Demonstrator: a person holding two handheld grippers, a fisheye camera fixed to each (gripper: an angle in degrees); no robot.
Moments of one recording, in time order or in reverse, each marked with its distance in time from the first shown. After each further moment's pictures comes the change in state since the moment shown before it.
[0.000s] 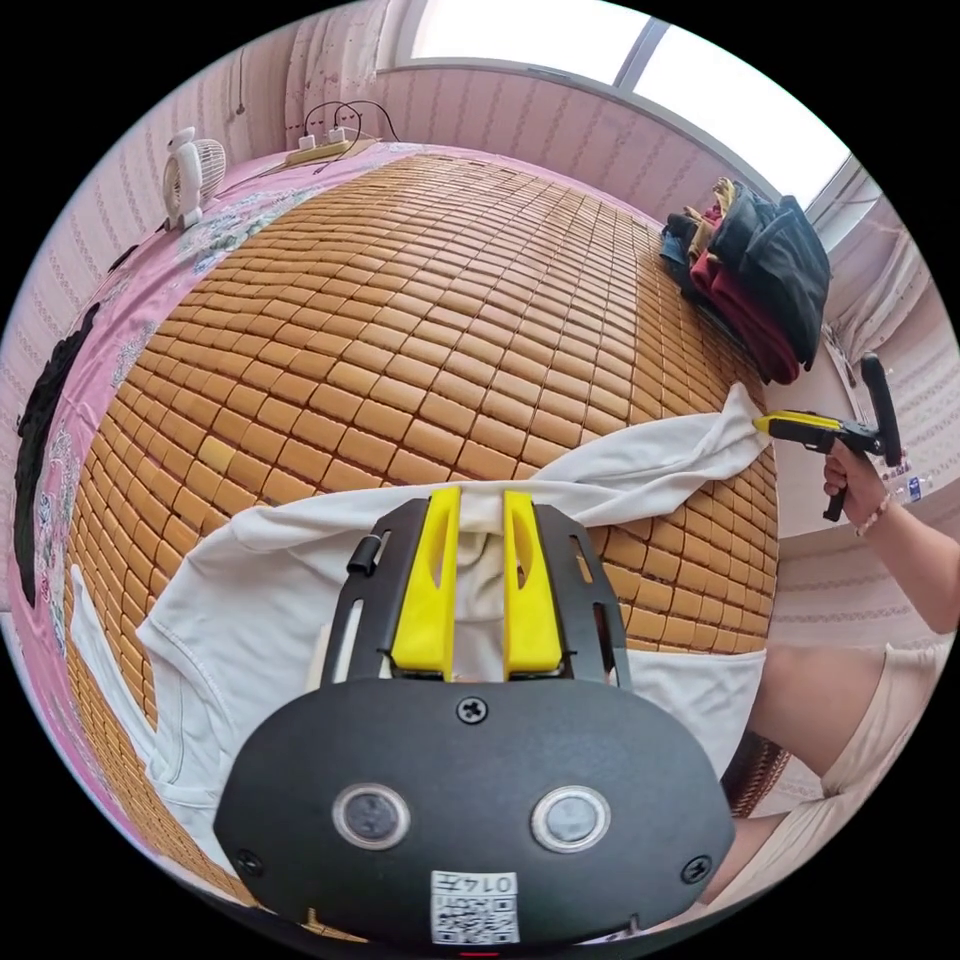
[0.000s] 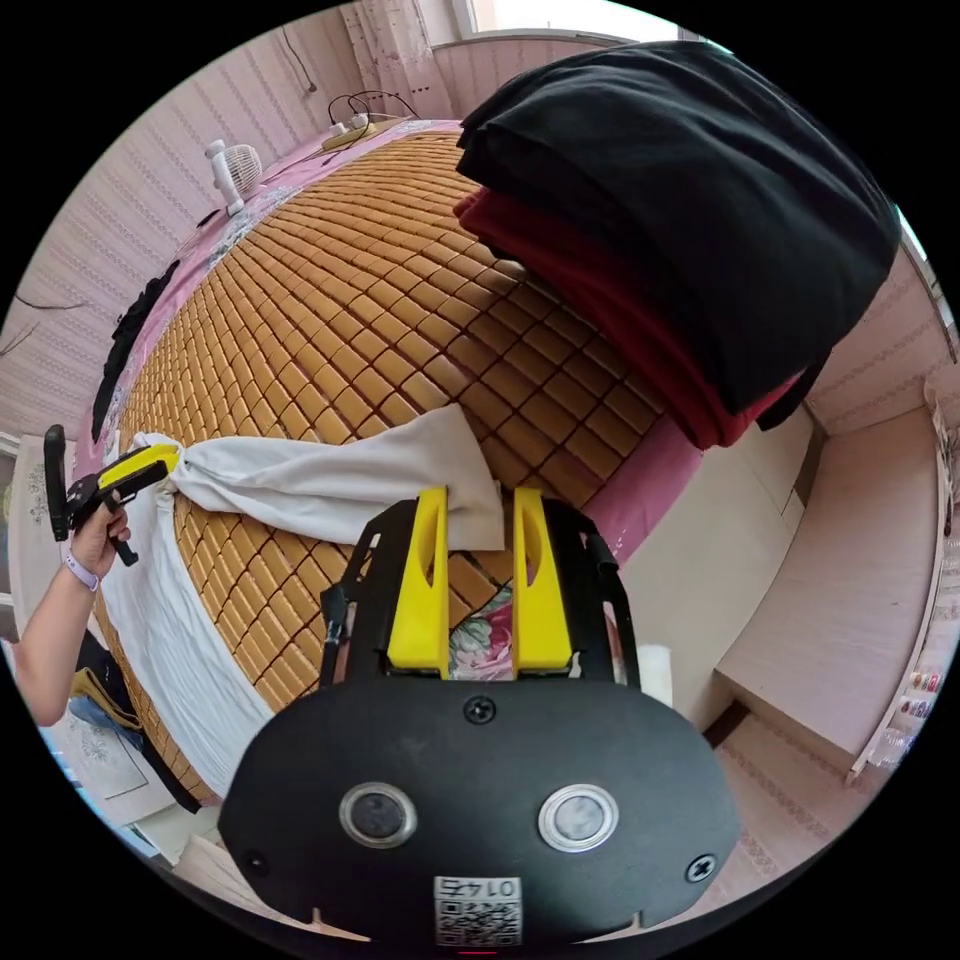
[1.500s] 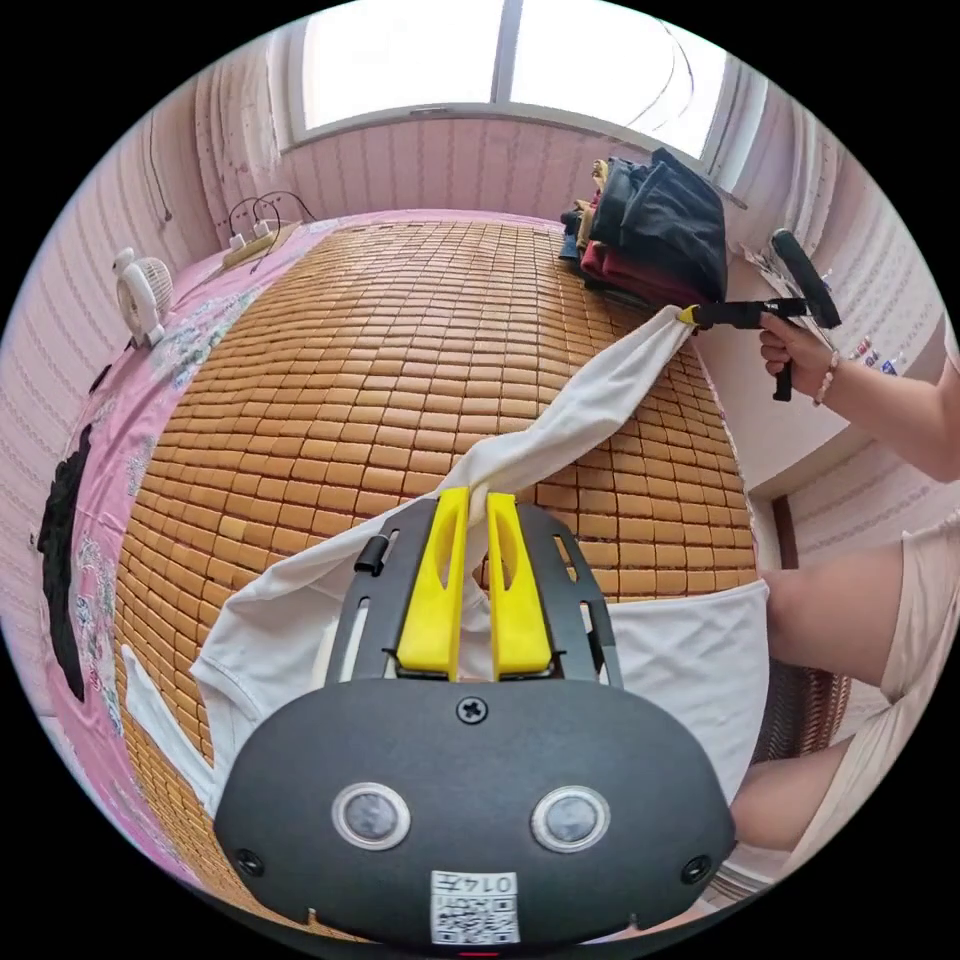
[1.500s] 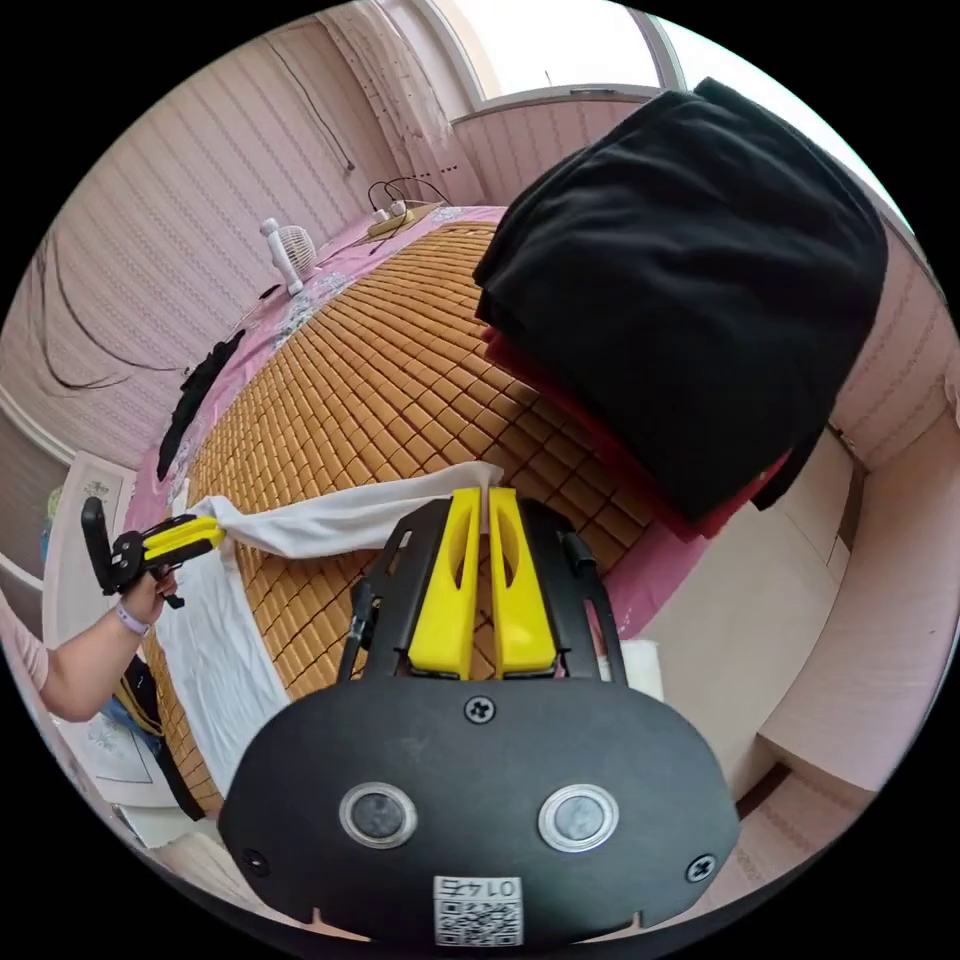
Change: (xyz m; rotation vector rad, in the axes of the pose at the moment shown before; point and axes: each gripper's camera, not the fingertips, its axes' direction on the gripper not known) left arm 0.055 0.011 -0.049 0.115 -0.041 0.264; right arm 0.020 0.047 -0.072 0.222 -0.188 -0.014
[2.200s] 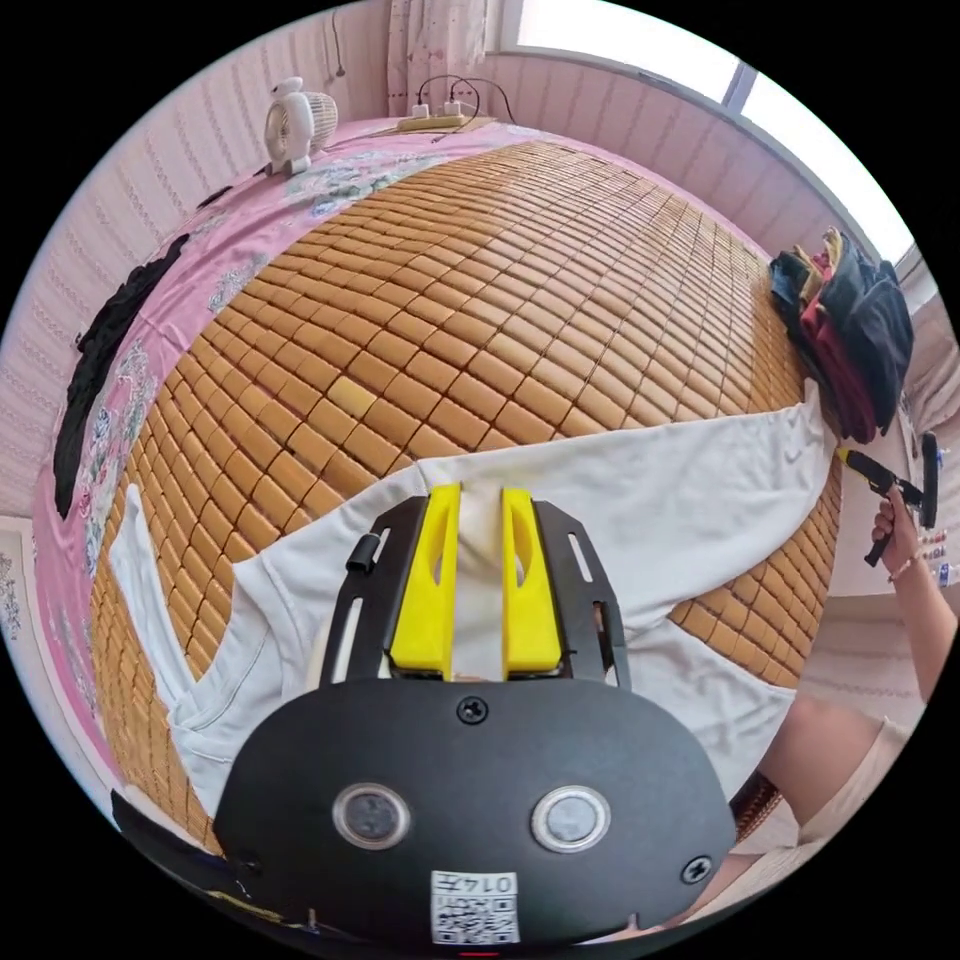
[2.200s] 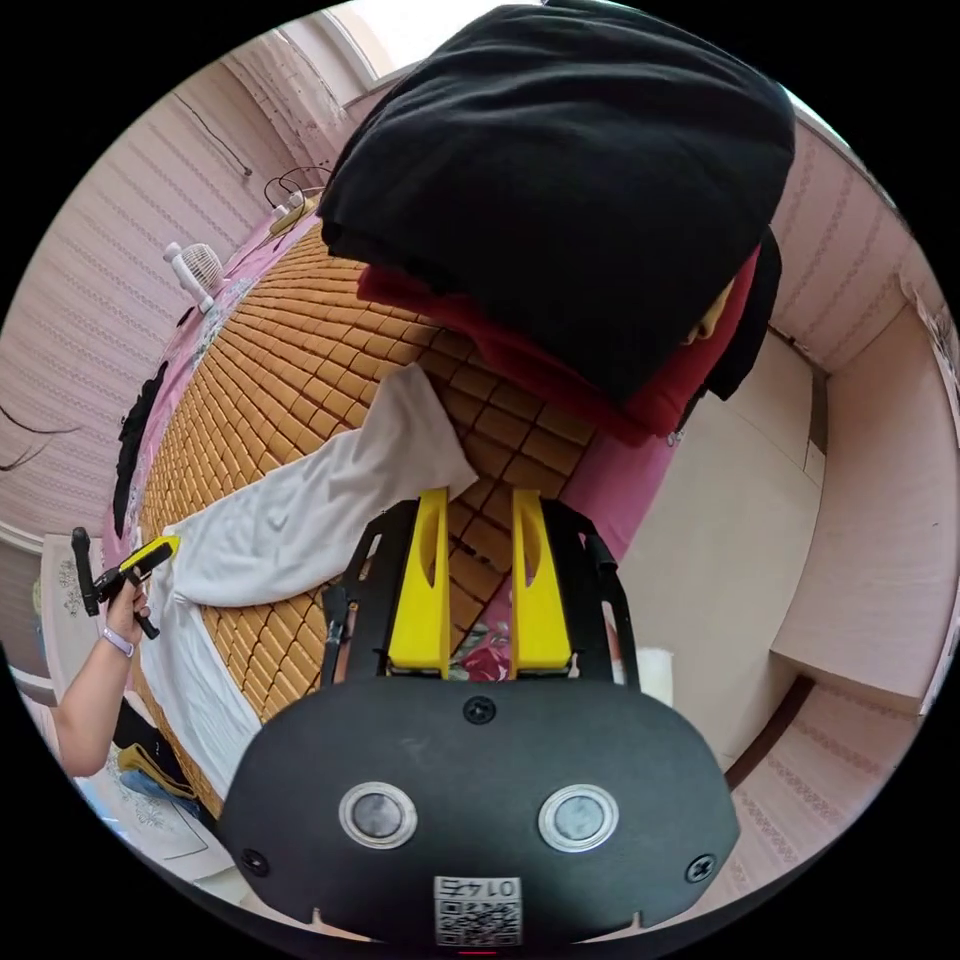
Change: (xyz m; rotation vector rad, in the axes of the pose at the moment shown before) left arm -0.113 0.040 0.026 -0.152 -0.113 -0.430; right arm 0.030 0.021 0.051 -0.102 0.174 0.205
